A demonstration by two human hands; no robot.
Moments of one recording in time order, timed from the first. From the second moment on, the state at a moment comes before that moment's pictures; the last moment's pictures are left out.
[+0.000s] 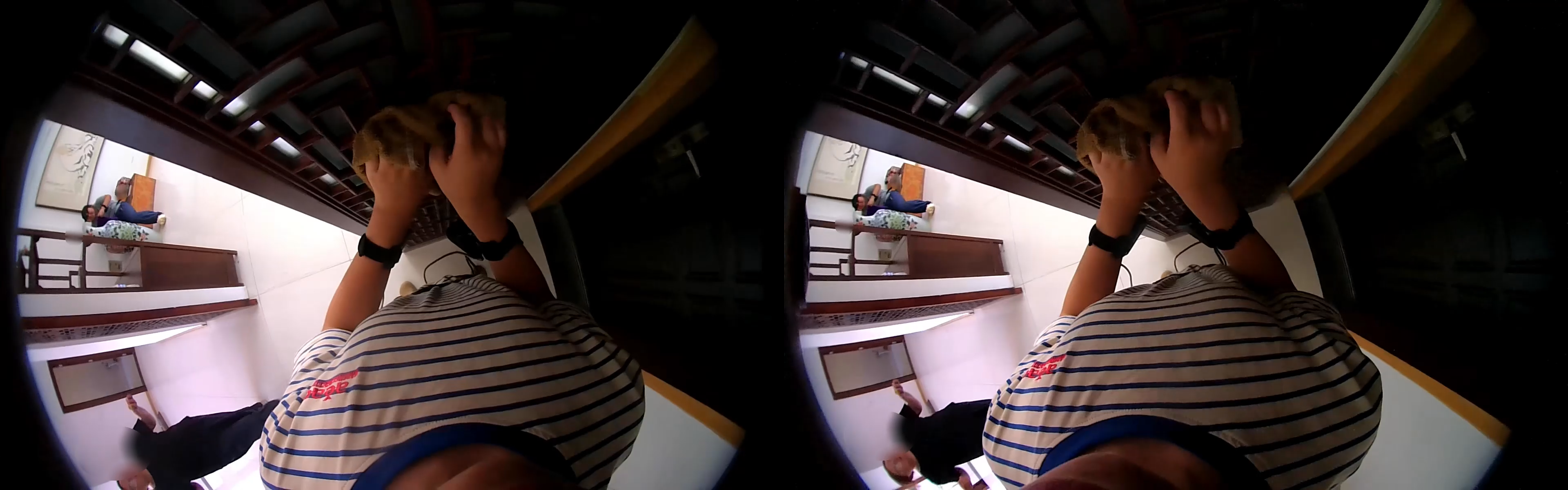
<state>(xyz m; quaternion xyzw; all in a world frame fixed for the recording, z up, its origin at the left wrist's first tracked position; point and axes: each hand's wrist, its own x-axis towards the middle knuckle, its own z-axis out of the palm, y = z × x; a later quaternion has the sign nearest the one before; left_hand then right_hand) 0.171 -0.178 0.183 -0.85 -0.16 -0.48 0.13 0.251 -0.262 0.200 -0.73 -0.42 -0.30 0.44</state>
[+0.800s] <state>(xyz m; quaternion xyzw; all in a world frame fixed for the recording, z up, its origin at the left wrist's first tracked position) 0.136 -0.168 0.191 -0.88 -0.11 -0.46 -0.09 0.271 -0.237 0.259 -0.60 -0.59 -0.34 0.42</state>
